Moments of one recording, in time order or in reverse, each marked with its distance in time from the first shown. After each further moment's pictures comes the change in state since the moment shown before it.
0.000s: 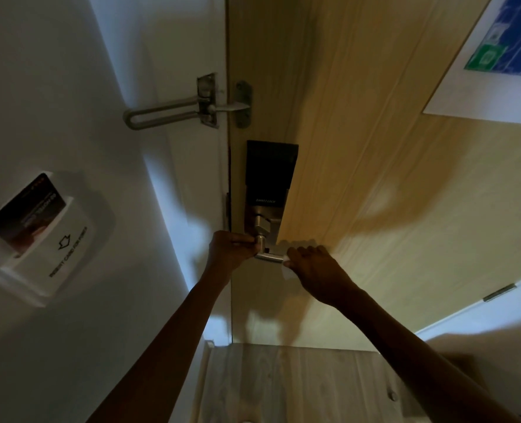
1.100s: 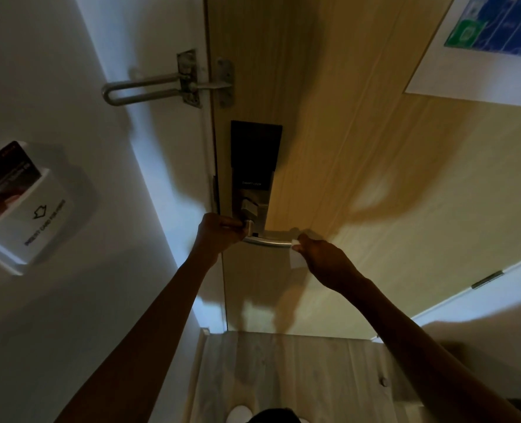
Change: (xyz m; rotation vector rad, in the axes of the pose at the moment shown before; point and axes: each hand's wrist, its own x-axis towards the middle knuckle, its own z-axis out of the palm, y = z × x) left_hand -0.006 0.012 0.004 0.187 0.016 -0.010; right_hand -0.032 0.023 -0.009 0.270 0.012 0.135
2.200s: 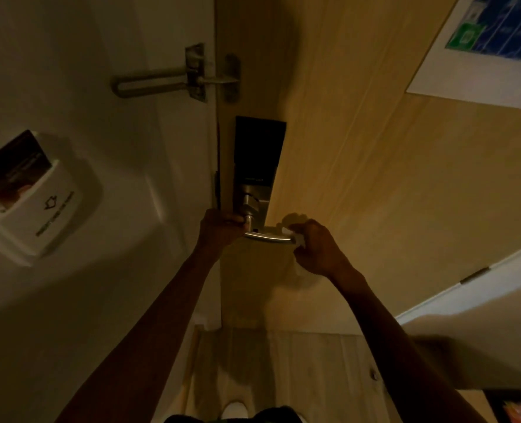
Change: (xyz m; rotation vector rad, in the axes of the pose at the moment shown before) left_hand 0.000 0.002 -0.001 -0.032 -0.078 -0.026; right_hand 0.016 -0.045 -0.036 0.201 0.048 0.238
